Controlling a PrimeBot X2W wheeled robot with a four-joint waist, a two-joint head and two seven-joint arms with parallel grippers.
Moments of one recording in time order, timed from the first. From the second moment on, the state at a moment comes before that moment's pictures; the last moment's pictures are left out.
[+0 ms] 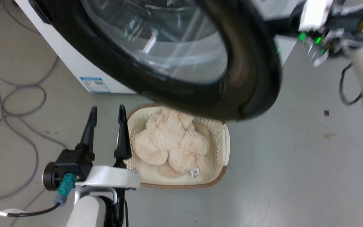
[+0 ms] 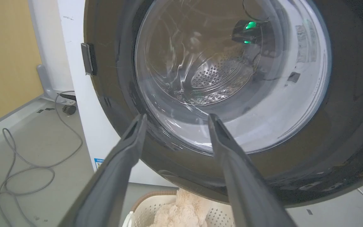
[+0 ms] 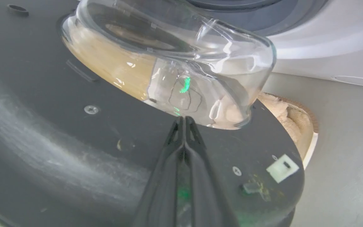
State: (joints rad) left arm -0.21 0.05 -0.13 0.05 -0.22 0.09 -0.26; right arm -1.36 -0.25 0.50 0.98 1.43 0.13 0.94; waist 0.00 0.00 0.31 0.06
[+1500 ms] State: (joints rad) left arm -0.04 0.05 -0.11 0.15 -0.13 0.04 -0.26; right arm -0.33 -0.17 0.28 0.29 1.50 0.13 0.42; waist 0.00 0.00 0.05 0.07
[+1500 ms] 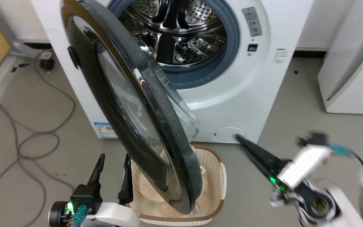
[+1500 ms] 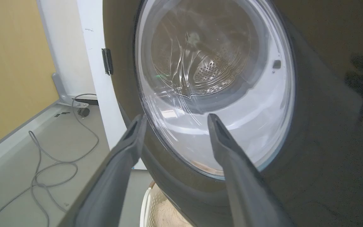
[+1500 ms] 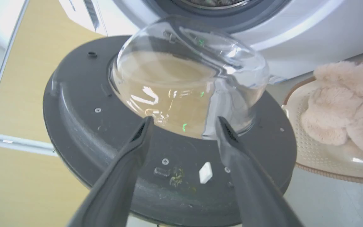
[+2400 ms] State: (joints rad) left arm -0.02 0.05 -0.07 0.17 -0.13 0.03 -0.26; right arm 0.02 -0.07 -0.13 -0.05 0.27 0.13 -0.18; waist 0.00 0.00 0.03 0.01
